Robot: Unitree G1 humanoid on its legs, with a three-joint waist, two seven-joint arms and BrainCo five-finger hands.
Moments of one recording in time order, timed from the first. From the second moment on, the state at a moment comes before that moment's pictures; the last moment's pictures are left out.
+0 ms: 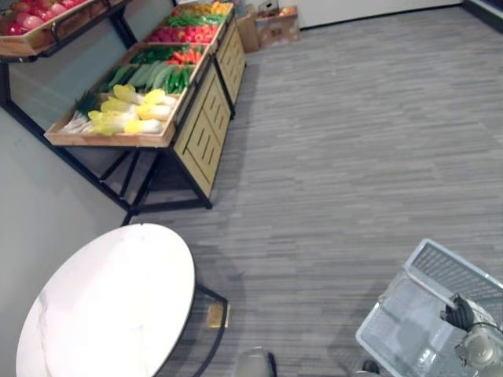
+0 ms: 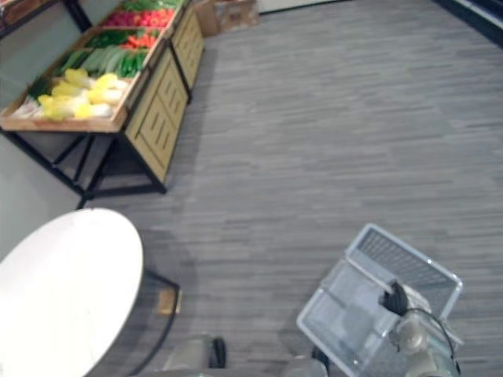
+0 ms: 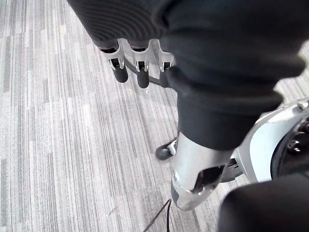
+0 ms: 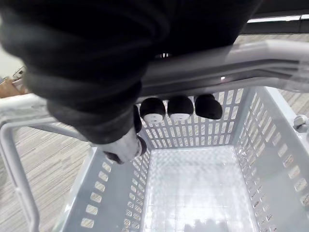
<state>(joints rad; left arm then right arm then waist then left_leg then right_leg) 0.28 0.04 0.14 1.12 0.43 -0.07 0.12 0.08 -0.53 -0.16 0.68 -0.67 -0.13 -0.15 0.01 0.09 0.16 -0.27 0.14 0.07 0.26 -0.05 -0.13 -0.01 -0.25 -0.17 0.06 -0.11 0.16</state>
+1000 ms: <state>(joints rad) 0.17 0.14 0.24 1.09 0.37 -0.06 0.17 0.05 -0.43 -0.19 0.57 -0.67 -0.10 -0.16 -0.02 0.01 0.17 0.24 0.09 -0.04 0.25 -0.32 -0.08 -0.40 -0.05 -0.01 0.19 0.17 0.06</state>
